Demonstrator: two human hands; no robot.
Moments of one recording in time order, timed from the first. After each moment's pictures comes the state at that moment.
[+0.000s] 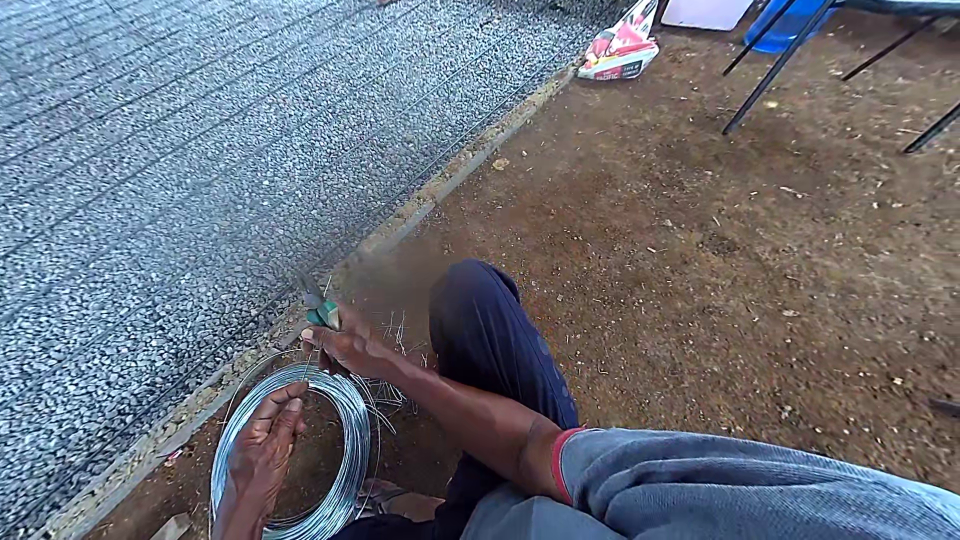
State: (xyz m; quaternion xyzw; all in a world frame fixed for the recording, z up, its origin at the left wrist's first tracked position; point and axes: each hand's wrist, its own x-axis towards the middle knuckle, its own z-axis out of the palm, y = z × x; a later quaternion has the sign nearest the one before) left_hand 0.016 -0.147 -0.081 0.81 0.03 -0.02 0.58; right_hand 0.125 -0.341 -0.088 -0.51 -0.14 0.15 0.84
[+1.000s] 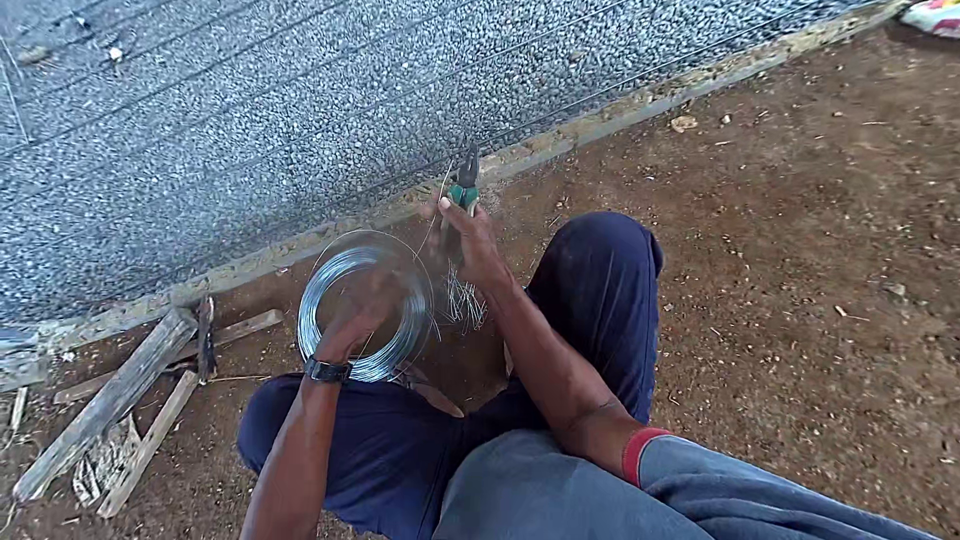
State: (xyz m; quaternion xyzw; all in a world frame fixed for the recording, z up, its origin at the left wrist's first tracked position) left_hand 0.009 -0.146 -0.081 0.80 0.02 -0.11 0.59; right_hand 0.130 -0.339 -0.093 -0.38 -0.09 0.17 0.90
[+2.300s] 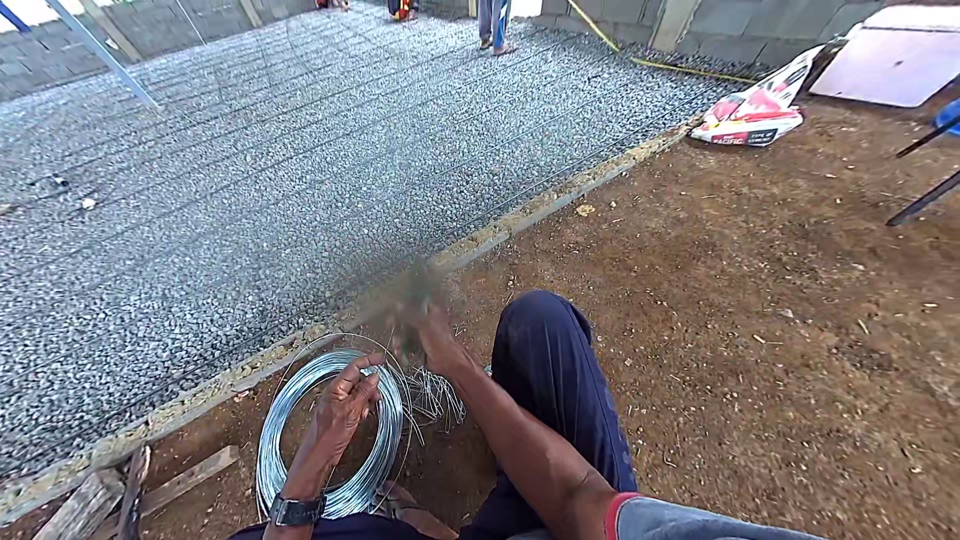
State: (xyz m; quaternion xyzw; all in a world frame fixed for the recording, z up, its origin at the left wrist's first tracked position) left_hand 0.013 -0.158 -0.077 0.74 0.01 -0.04 0.67; right_hand 0.129 -0.343 -0.080 -0.37 -0.06 0.22 0.90
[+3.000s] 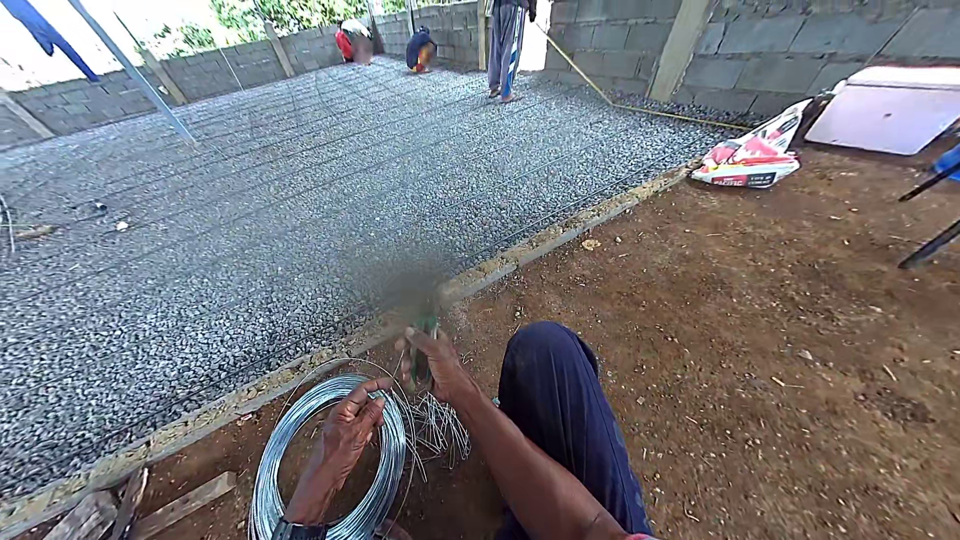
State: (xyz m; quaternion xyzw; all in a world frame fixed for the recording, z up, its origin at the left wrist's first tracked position) left_hand 0.011 -0.159 -0.073 0.75 0.02 -0.02 0.66; right_hand 0.123 -0.343 -0.074 -0.36 -0.06 0.21 0.91
